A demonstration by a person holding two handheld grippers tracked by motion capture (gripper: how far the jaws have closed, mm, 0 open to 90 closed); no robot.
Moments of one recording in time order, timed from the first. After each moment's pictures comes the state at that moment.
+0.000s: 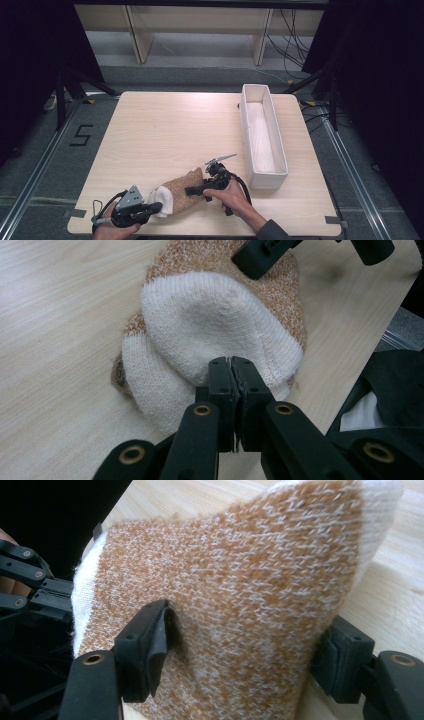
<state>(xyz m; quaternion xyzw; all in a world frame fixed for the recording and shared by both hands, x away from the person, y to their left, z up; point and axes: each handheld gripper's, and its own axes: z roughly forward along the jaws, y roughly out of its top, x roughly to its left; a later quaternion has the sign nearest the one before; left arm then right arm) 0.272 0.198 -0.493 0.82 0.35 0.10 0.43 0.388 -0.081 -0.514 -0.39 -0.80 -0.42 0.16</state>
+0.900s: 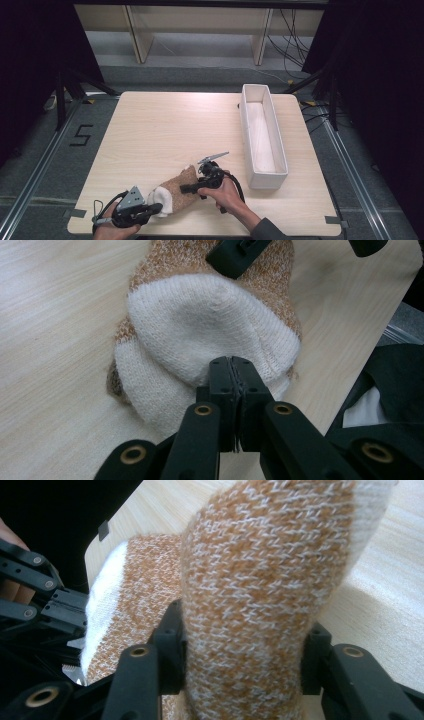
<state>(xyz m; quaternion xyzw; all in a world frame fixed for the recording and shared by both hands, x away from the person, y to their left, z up) 0.272 0.198 -0.495 0.83 0.34 0.10 0.43 0.389 -0.063 -0.507 -0.36 -0.82 -0.42 0.14</state>
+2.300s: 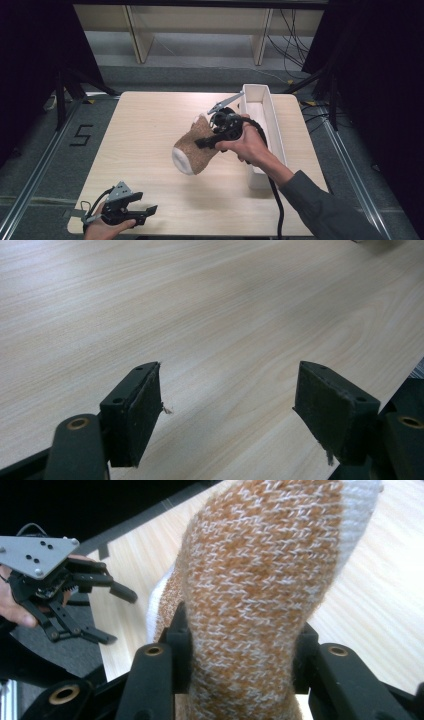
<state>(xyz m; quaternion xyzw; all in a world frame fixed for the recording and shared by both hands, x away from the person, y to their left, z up) 0.279 0.224 -0.489 0.81 0.41 0.10 0.41 0.429 -0.096 -0.320 -0.26 -0.89 -0.38 0.00</state>
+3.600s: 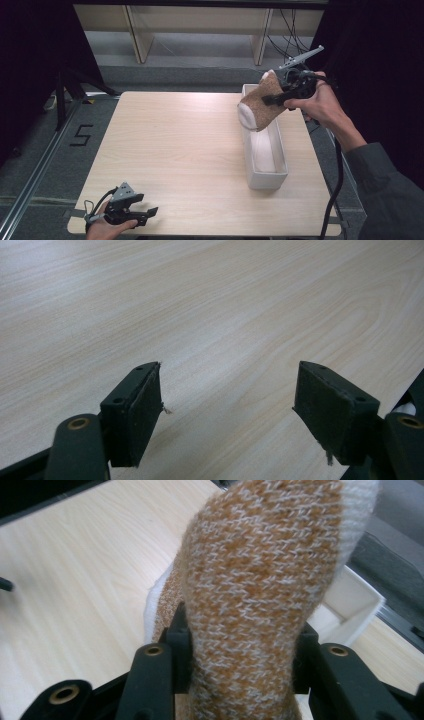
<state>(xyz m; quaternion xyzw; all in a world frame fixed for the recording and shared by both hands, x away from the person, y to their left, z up) 0.283 0.222 -0.500 0.82 0.41 0.10 0.39 0.479 -0.246 -0.239 -0.32 -0.87 -0.34 -0.15</state>
